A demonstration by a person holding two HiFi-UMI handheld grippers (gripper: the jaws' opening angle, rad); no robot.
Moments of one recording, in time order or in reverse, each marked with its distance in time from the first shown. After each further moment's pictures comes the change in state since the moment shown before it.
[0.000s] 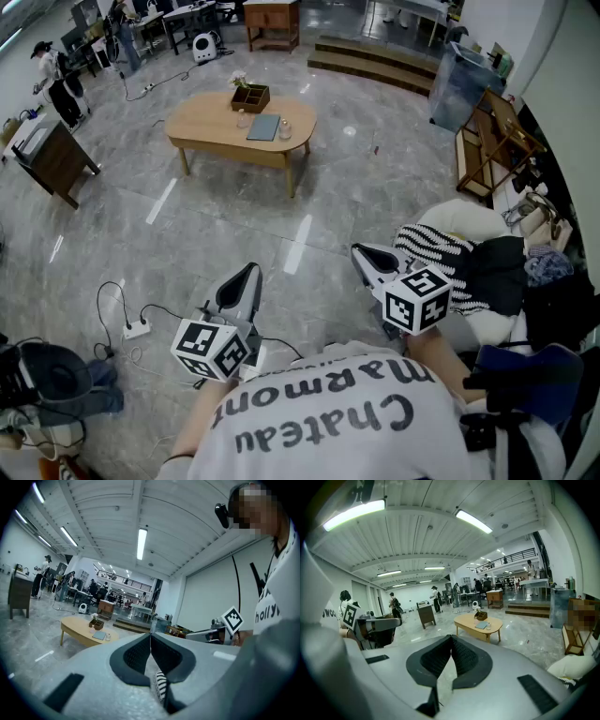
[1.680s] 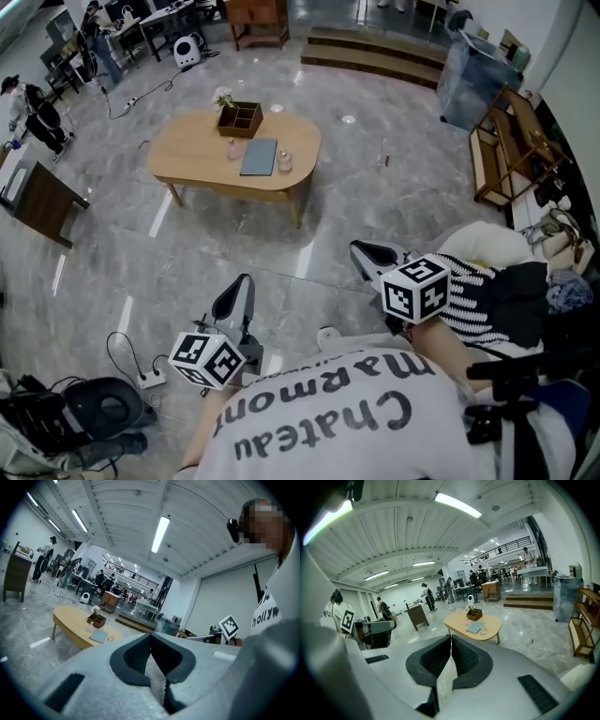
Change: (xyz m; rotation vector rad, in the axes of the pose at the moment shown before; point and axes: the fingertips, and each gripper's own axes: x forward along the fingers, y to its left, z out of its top) left arm 0.247 0.191 0.036 -0.149 0.041 0.023; right arm 0.244 -0.191 0.088 0.095 0.081 -0.010
